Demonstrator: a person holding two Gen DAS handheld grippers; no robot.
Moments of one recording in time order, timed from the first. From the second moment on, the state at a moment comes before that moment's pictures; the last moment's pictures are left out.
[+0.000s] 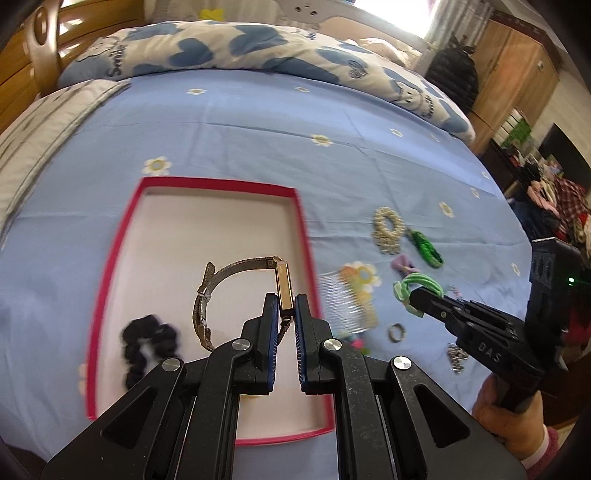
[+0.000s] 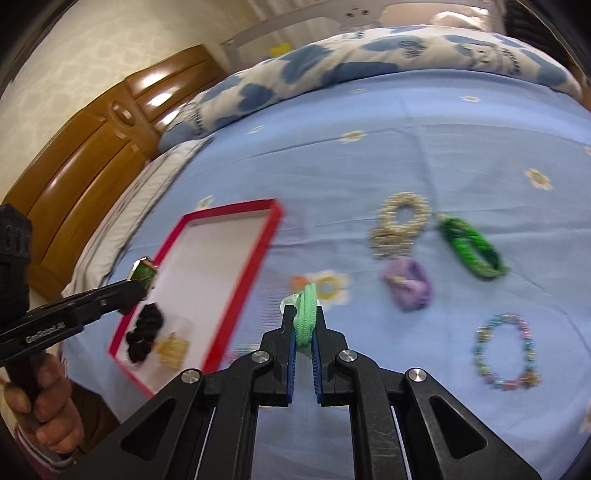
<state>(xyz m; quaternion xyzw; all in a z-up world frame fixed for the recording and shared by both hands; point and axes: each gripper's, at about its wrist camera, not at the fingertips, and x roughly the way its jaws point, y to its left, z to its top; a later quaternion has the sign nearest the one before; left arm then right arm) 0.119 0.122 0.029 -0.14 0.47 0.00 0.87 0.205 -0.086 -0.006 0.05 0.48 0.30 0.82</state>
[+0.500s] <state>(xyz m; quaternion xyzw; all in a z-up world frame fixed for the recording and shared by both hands) 0.120 0.186 0.002 -0.14 0.48 0.06 0.86 0.187 0.019 -0.012 0.01 0.49 0.38 0.79</state>
